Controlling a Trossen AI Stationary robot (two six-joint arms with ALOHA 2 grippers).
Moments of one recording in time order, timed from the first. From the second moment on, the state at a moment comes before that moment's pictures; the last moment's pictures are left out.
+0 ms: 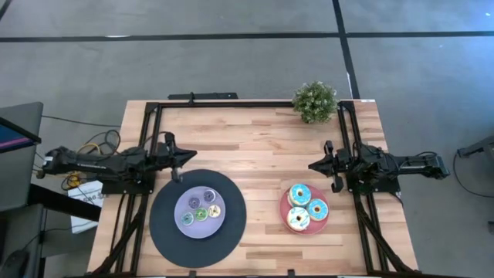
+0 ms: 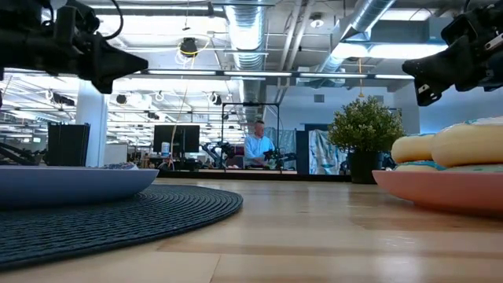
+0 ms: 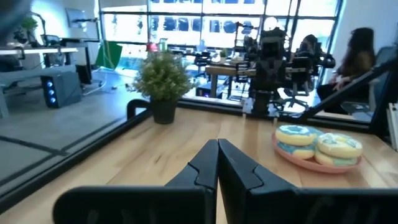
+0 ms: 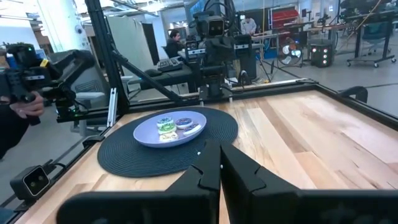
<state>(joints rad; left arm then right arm) -0.03 0.34 0.04 0.38 -0.31 -0.03 0.02 0.03 0.02 -0.01 -0.05 0.10</state>
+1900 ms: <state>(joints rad) -0.03 0.03 0.01 0.04 -0.07 0.09 0.03 0.02 0.02 -0.01 -0.05 0.08</state>
